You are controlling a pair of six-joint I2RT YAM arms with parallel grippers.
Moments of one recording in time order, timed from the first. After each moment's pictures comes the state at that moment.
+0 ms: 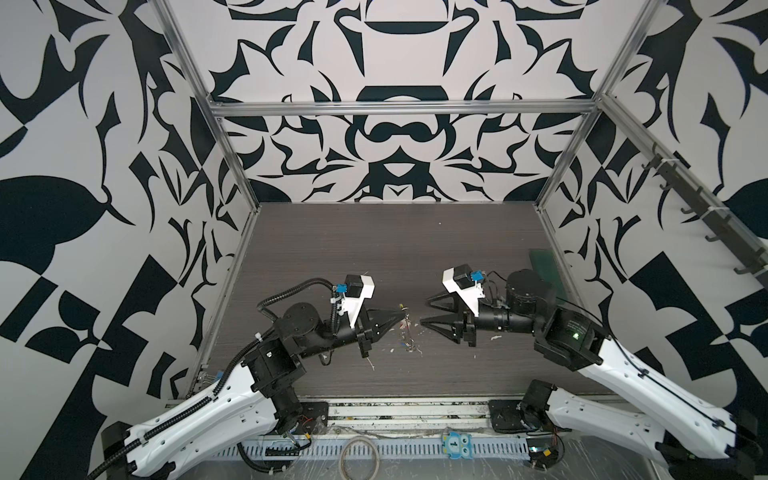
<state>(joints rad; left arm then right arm) -0.98 0.65 0.60 0.12 0.33 -0.38 0.86 0.85 0.92 -0.35 -0.50 0.11</state>
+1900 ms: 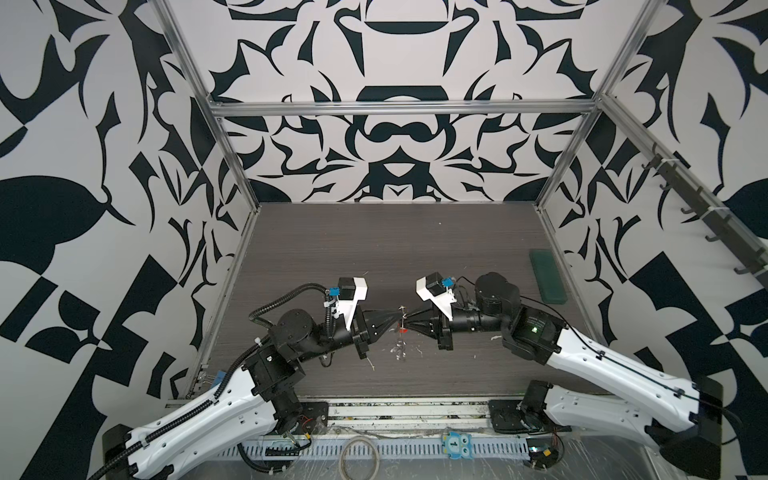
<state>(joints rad) -0.98 0.62 0.55 0.21 0.33 -0.40 0.93 0.98 0.85 -0.13 -0.60 0.12</state>
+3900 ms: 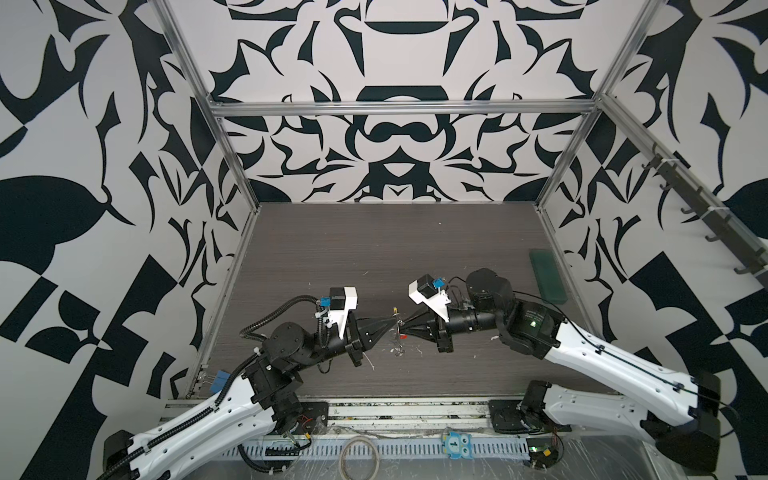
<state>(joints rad) -0.98 0.54 0.41 0.35 0.31 -0.43 0.96 1.03 0.92 -0.26 -0.61 0.10</state>
